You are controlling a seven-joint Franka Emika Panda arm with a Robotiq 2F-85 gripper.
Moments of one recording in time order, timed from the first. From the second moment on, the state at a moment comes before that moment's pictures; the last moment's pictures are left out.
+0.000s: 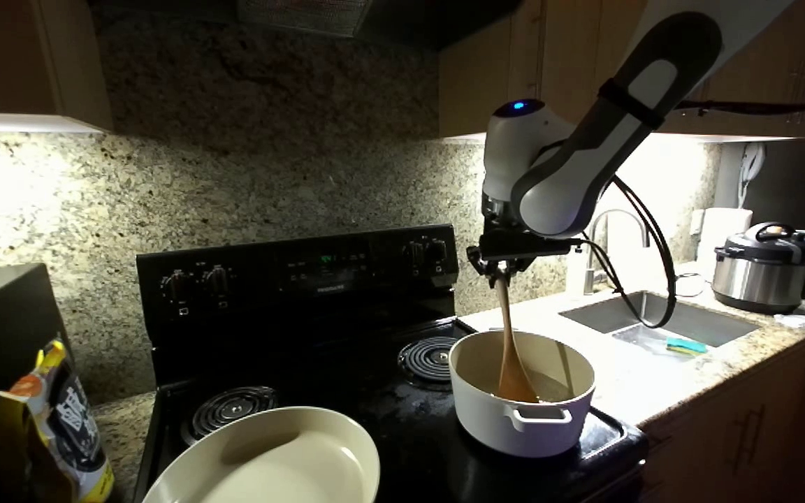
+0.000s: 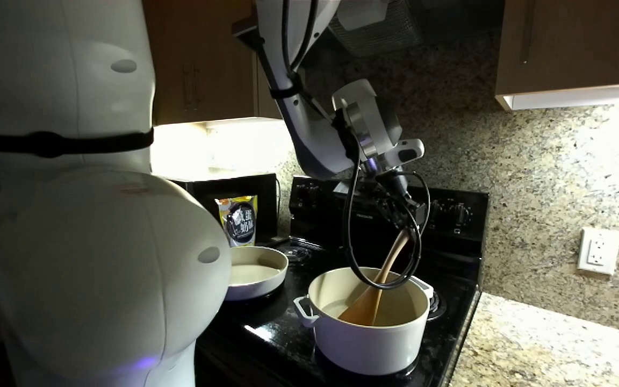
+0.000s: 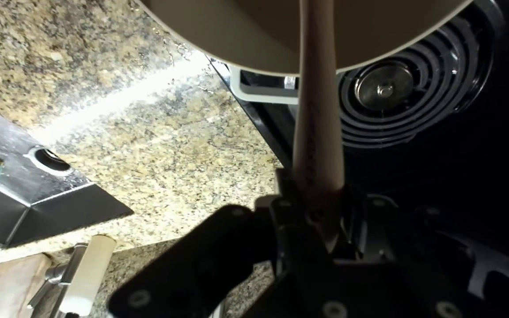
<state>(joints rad) -0.10 -0.10 0.05 -2.48 -0.65 2.73 0.99</state>
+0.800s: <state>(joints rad) -0.13 -0.11 0.00 -2.43 -0.65 2.73 0.99</state>
